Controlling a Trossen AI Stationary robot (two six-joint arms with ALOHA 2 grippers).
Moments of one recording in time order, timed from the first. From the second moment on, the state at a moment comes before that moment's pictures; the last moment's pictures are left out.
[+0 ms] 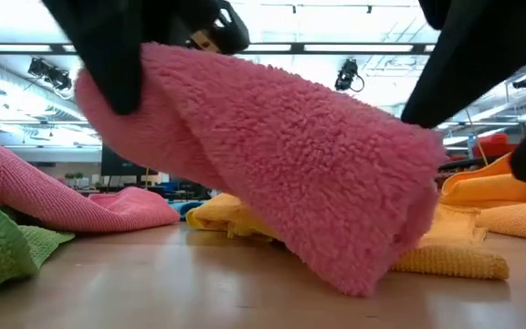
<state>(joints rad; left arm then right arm) -0.54 2.08 1.71 -0.90 0.00 -0.19 0.81 2.08 1.37 -0.34 0.64 0.08</state>
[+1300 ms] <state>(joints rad) -0.63 2.17 1.71 -0.84 0.07 -0.45 0.78 2.13 1.37 -0.09 0.52 -0.22</state>
